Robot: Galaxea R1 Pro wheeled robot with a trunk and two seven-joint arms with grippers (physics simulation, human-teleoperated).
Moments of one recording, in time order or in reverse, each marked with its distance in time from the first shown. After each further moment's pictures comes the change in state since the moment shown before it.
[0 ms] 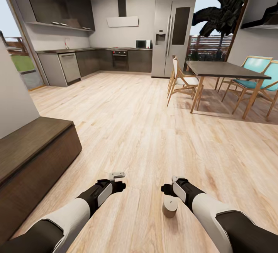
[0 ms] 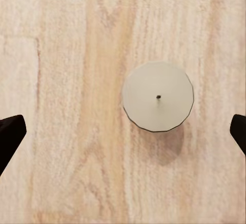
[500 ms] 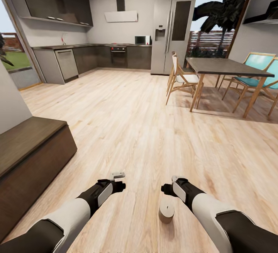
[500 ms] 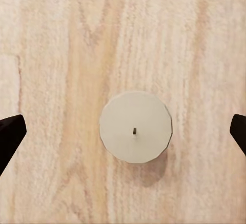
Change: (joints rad) left arm 0.000 -0.002 0.000 -0.001 0.000 0.002 0.007; right arm 0.000 0.001 0.003 -0.003 0.007 0.002 -0.001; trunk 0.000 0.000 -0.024
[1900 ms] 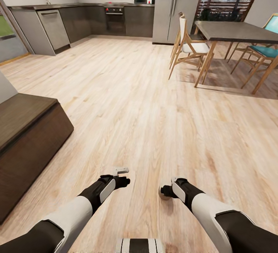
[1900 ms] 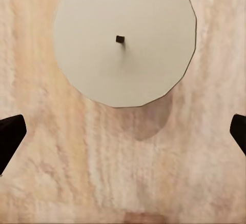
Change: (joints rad) left arm 0.000 -0.011 0.004 -0.082 0.008 0.040 -0.017; right arm 0.000 0.004 0.009 0.001 0.002 0.042 0.000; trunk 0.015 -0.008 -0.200
